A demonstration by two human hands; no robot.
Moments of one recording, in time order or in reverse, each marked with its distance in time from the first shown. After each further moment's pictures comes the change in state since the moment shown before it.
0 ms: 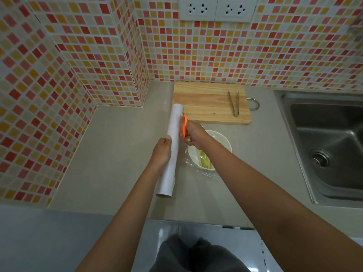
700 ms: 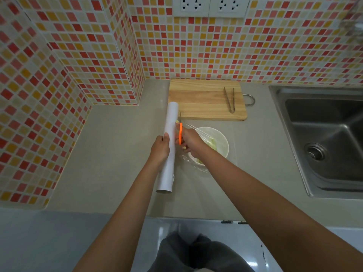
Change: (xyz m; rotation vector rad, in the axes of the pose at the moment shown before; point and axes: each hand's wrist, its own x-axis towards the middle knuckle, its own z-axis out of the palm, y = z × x) left_hand 0.001 0.001 0.003 -0.007 -0.012 -0.045; right_hand -0.020 0.023 0.010 -0.034 0.053 0.003
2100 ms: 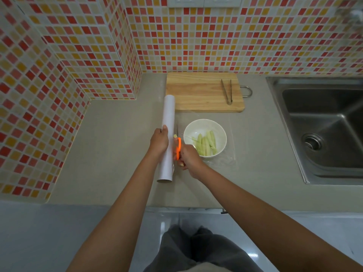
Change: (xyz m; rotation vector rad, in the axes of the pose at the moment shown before) left_hand 0.003 -0.002 0.004 -0.034 -0.014 -0.025; right_hand -0.037 0.066 0.014 0.053 0.001 0.003
